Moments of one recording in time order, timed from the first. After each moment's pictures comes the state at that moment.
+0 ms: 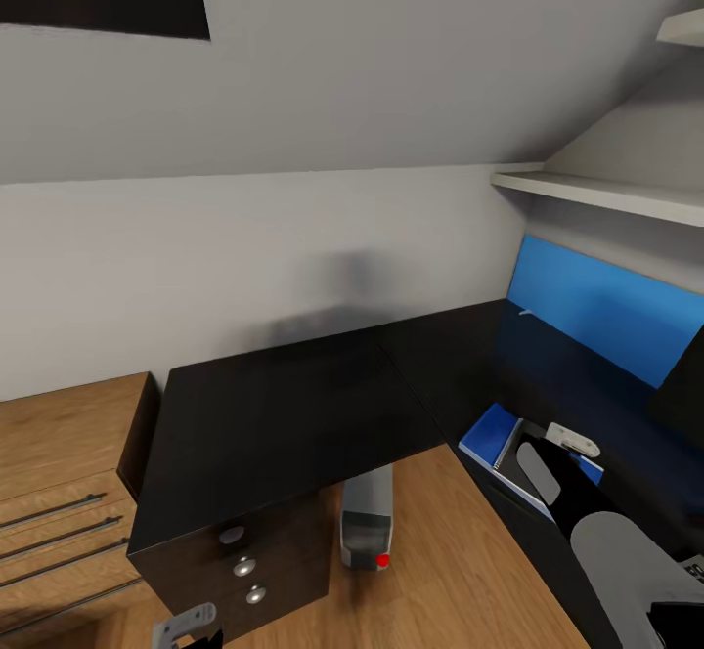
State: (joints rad) left arm 0.05 -0.10 0.23 -1.14 0.10 0.33 0.06; right arm -0.77 -0.17 0.03 -0.56 -0.55 0.25 -0.58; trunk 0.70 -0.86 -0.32
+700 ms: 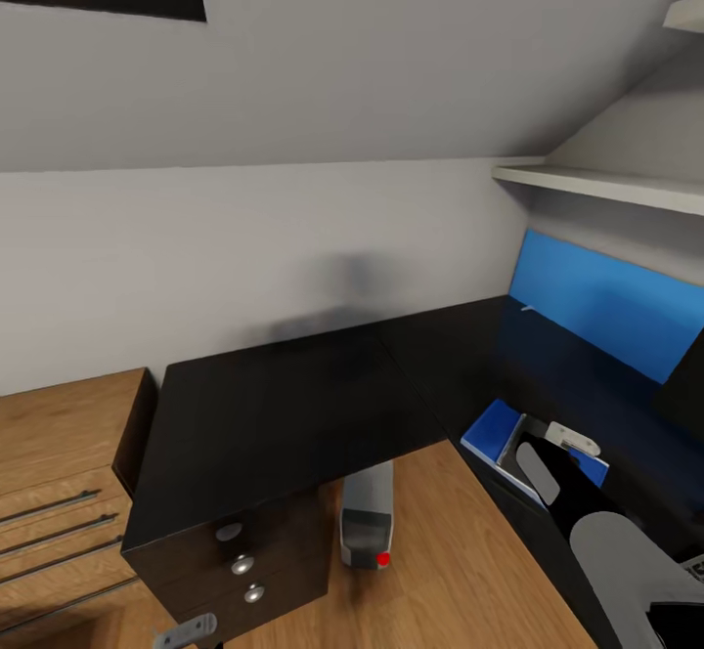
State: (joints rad) left arm 0.05 -0.10 0.23 -1.10 0.10 0.33 0.07; right arm -0.77 -0.17 0.03 -0.56 -0.55 0.22 -0.58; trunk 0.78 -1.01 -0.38
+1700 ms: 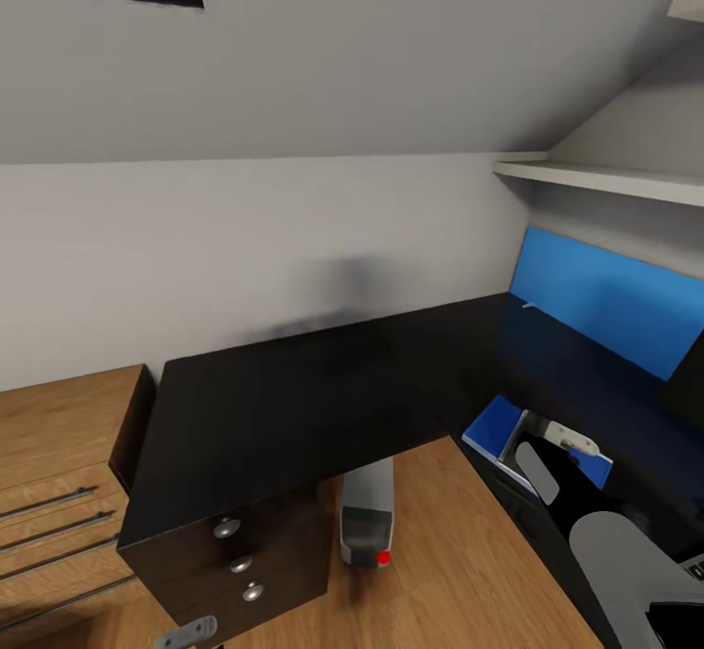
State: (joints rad) left arm 0.05 -0.10 0.23 -1.09 0.10 0.33 0.07; right arm -0.77 -0.16 0.03 -0.56 -0.55 0.22 -0.58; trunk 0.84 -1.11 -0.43
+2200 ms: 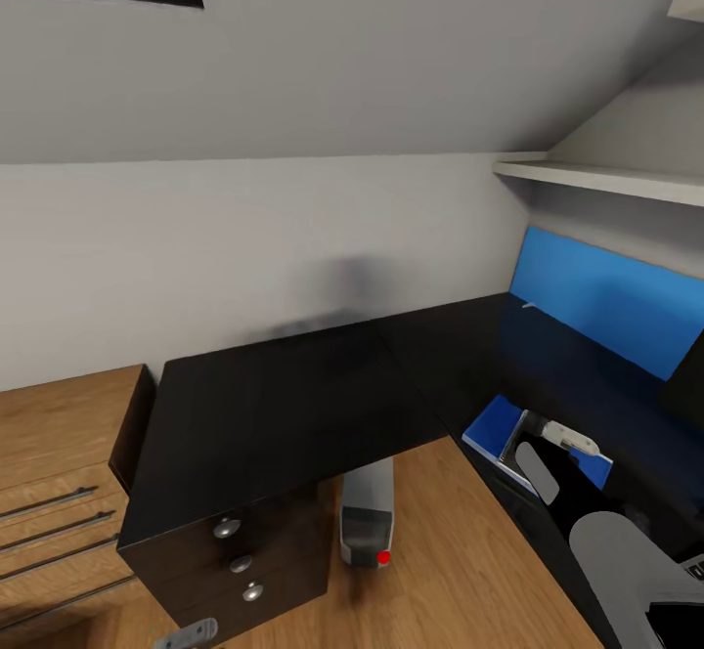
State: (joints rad) left arm 0.05 -0.10 0.23 -1.08 0.10 0.33 0.06; right arm -0.77 -0.16 0.03 -0.56 -0.55 0.22 -0.58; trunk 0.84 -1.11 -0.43
